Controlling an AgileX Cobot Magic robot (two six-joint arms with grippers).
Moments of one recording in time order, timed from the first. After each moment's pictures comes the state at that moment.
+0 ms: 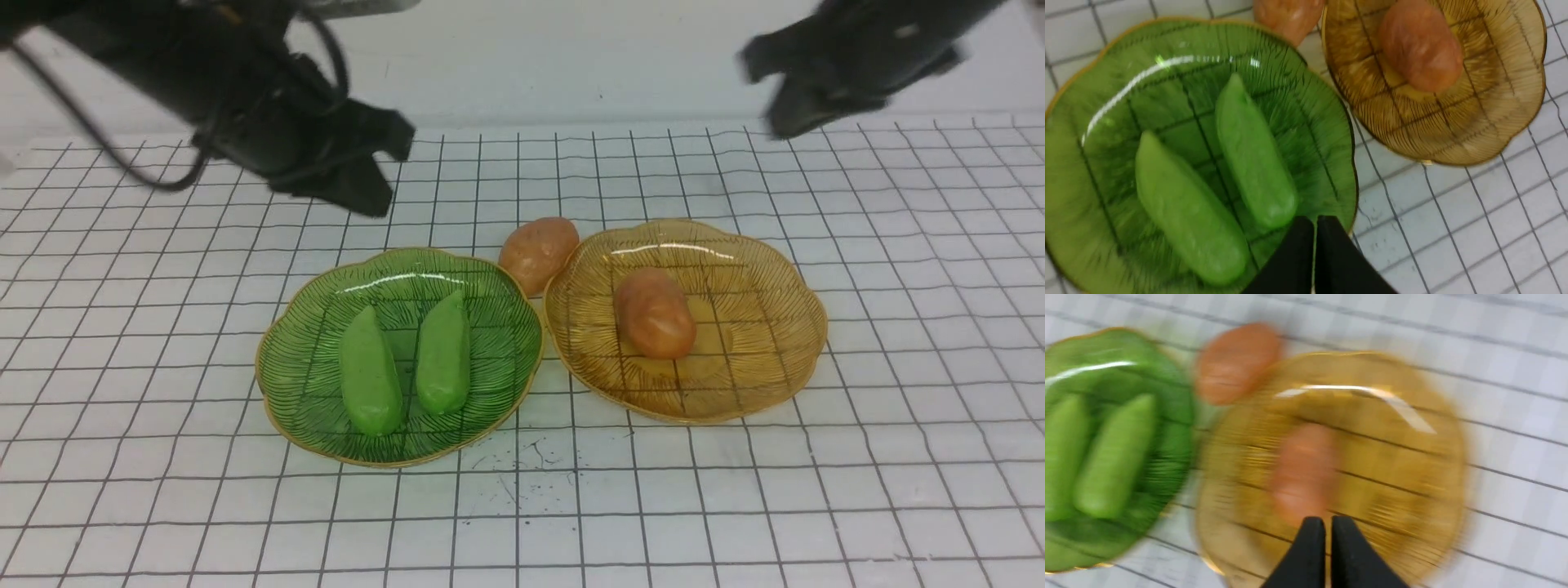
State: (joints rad) right arm 0.19 1.75 -1.85 0.18 1.24 -0.09; left arm -0.24 1.77 -1.74 -0.33 1.12 0.20
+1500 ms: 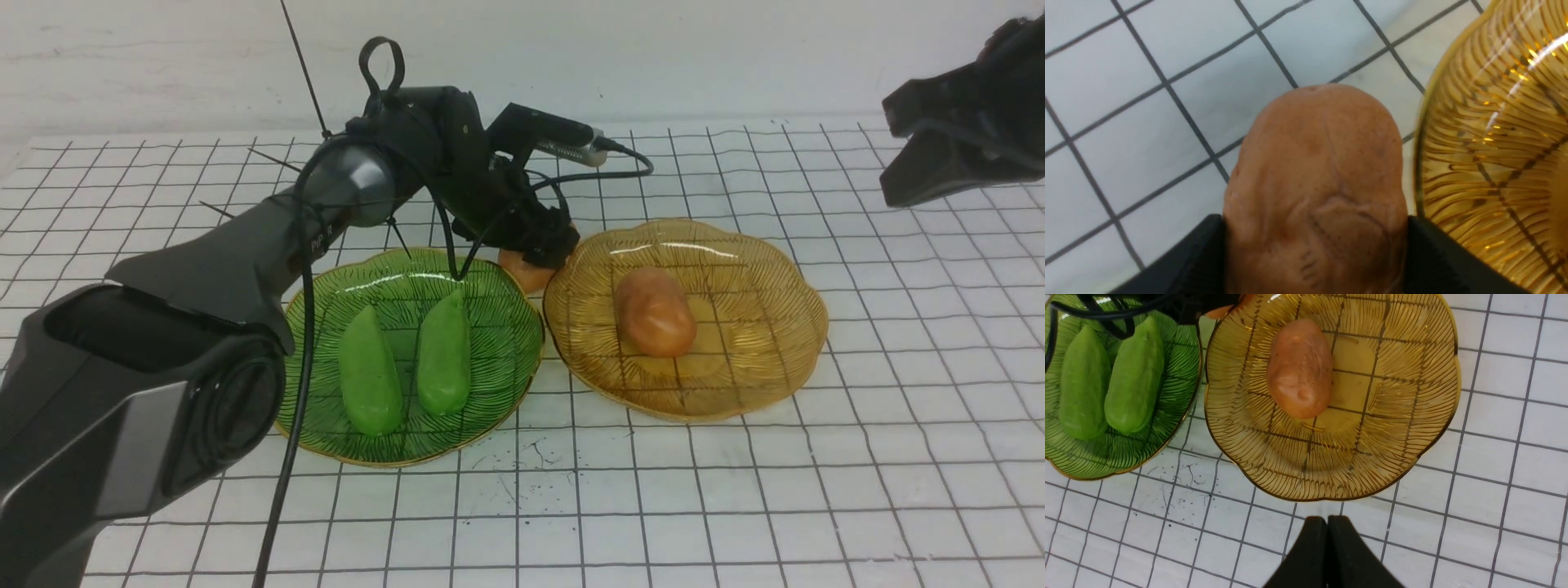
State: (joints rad) right arm 0.11 1.51 -1.54 0.32 1.26 -0.13; left arm -0.38 2.48 -2.25 -0.19 0.83 0.27
